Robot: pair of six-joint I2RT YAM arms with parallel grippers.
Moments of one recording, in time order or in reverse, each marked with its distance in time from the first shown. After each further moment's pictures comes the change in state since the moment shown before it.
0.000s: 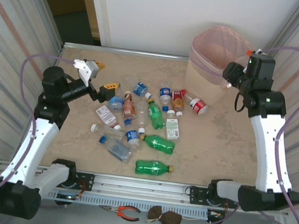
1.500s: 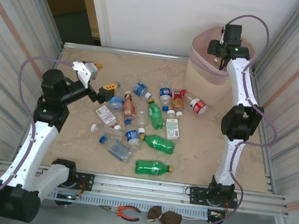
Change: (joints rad) left arm -0.007 -0.022 -0.023 -0.001 -0.044 0.010; right arm -0.033 0.907 0.669 0.092 -0.063 -0.273
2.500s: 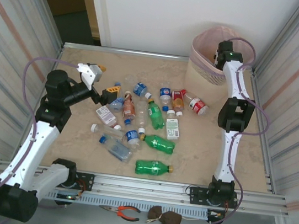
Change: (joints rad) left arm -0.048 0.005 0.000 -0.034 -0.038 0.031; right arm -0.053 0.252 0.121 -0.372 -0.043 -0.055
